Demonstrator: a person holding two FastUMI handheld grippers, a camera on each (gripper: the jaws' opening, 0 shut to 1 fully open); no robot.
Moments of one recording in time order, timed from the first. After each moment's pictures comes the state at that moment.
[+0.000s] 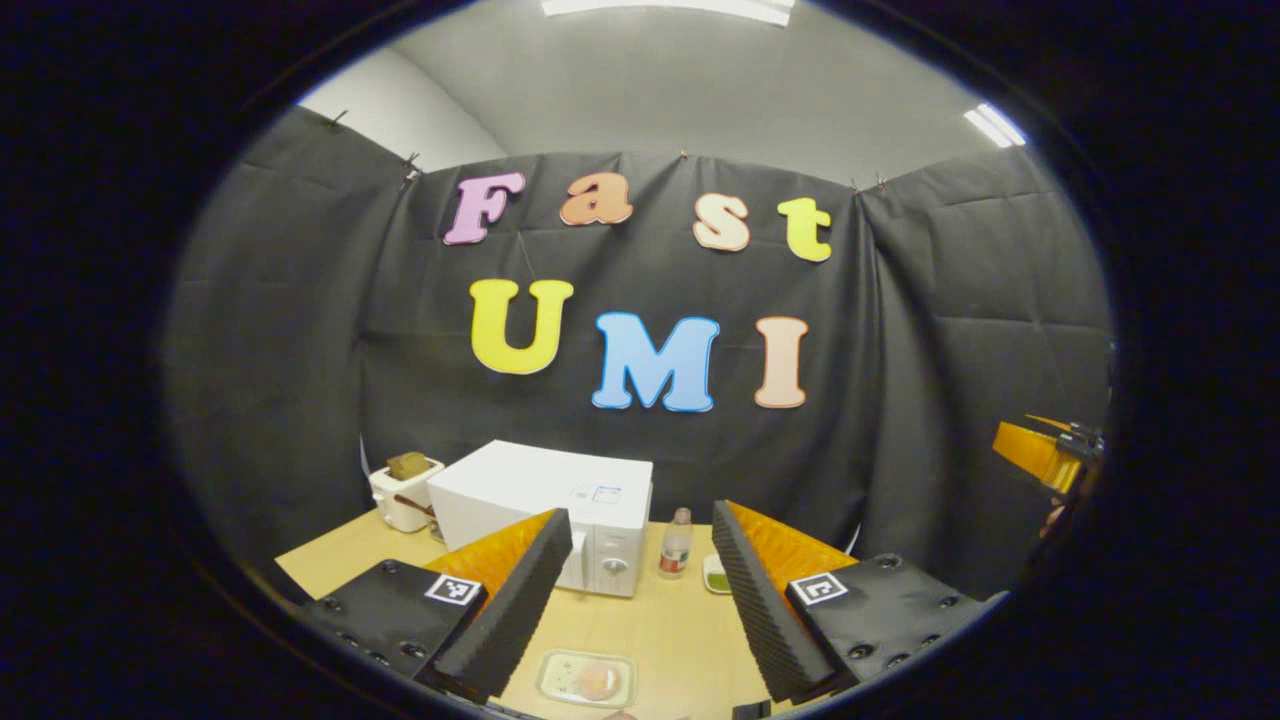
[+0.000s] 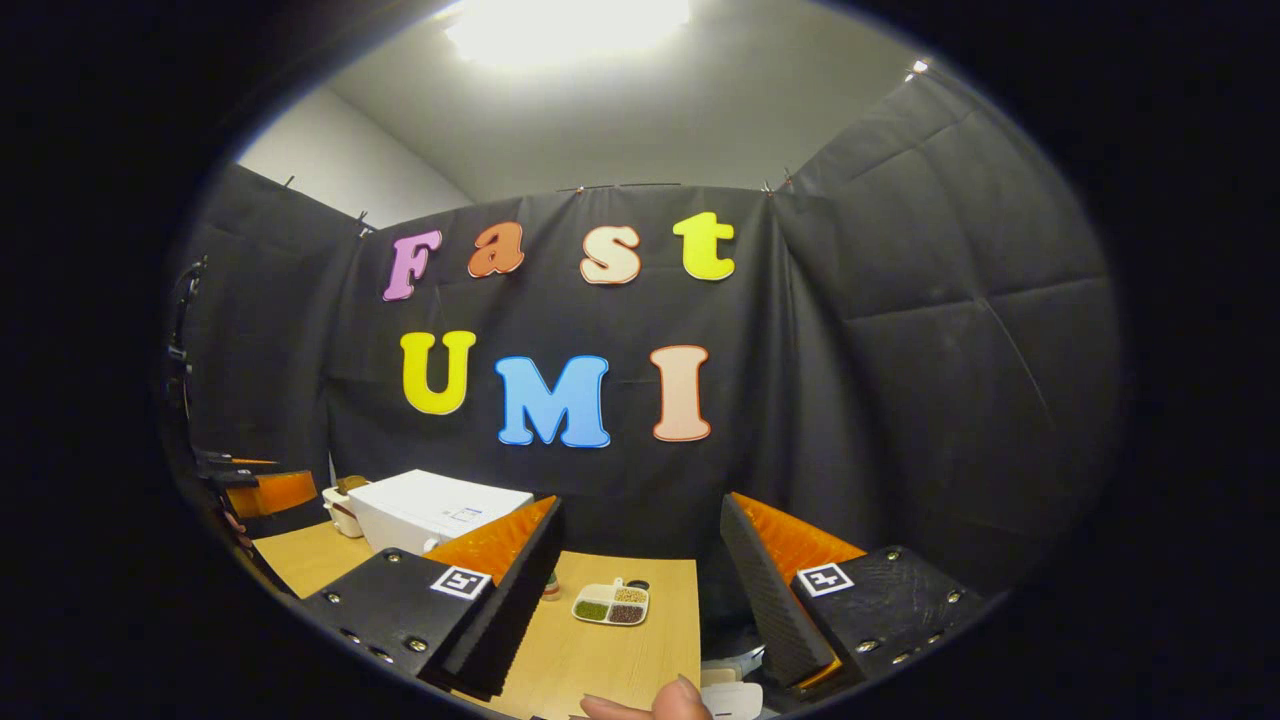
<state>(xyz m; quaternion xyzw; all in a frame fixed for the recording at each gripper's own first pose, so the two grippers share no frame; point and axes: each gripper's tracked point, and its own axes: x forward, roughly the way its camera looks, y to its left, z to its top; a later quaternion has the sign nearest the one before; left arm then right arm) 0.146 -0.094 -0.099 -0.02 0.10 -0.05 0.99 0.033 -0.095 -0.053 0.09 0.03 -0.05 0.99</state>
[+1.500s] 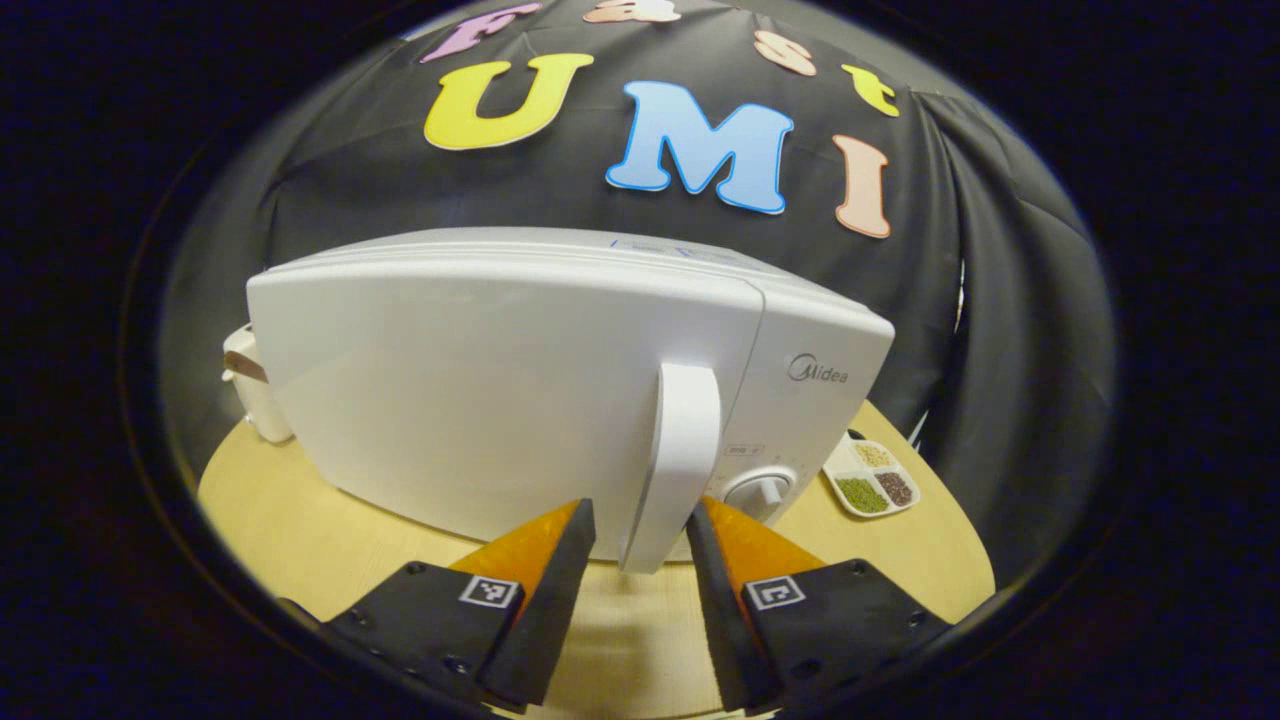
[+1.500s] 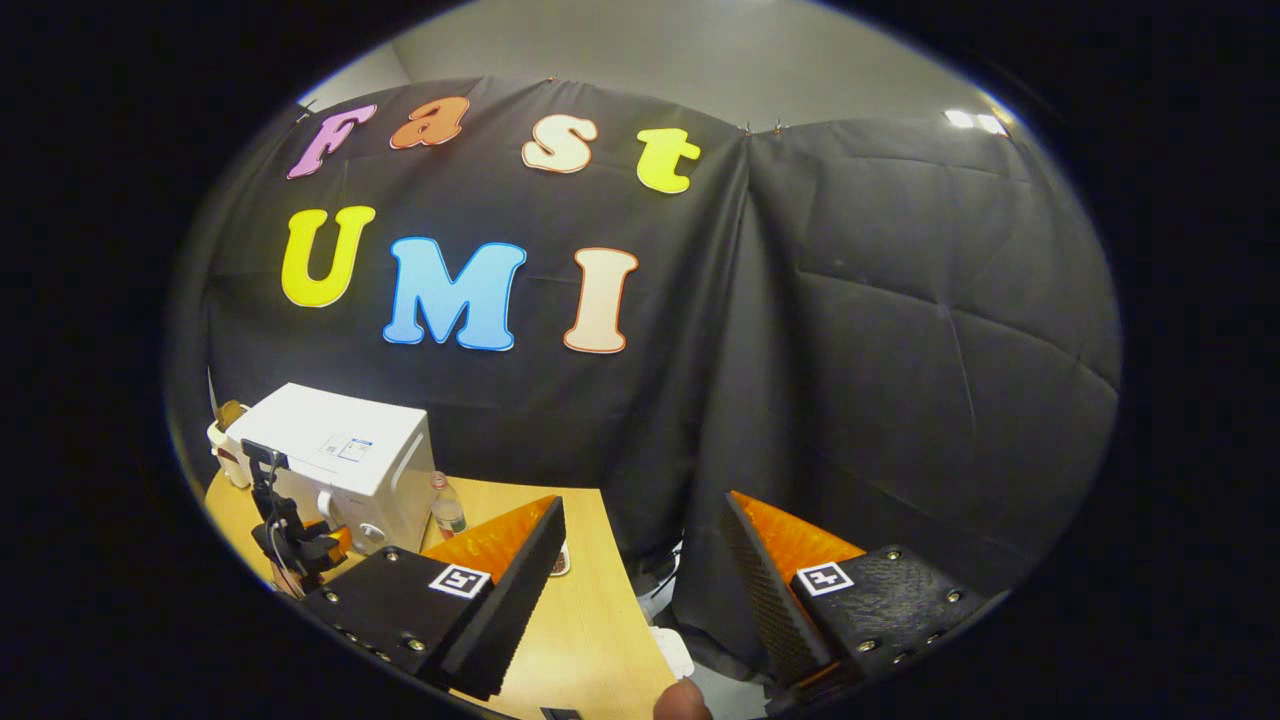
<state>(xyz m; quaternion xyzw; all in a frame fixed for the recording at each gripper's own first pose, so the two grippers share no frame) 0.412 -0.018 -0.482 -0.04 0.29 -0.12 0.95 0.093 -0.042 -0.076 0.02 0.21 -0.22 0.95</state>
